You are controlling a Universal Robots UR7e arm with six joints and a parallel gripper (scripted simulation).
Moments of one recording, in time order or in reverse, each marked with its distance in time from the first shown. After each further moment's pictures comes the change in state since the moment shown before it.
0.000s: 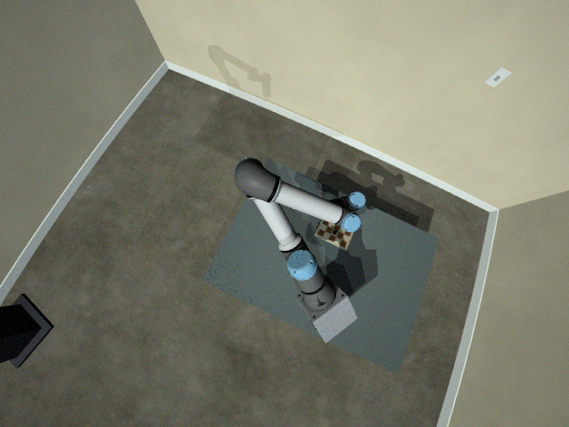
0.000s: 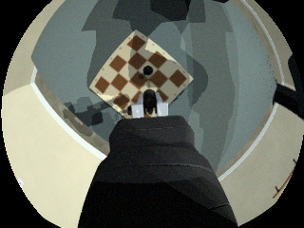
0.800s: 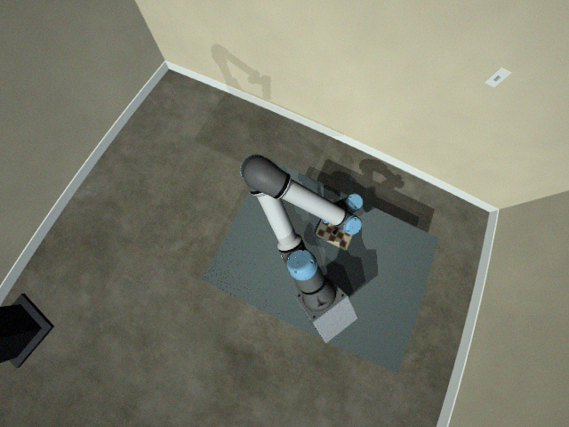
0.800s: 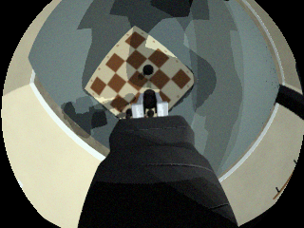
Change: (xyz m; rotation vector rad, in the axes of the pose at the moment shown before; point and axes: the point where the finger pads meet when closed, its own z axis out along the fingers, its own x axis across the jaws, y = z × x) arm -0.001 0.001 0.029 0.002 -0.001 0.001
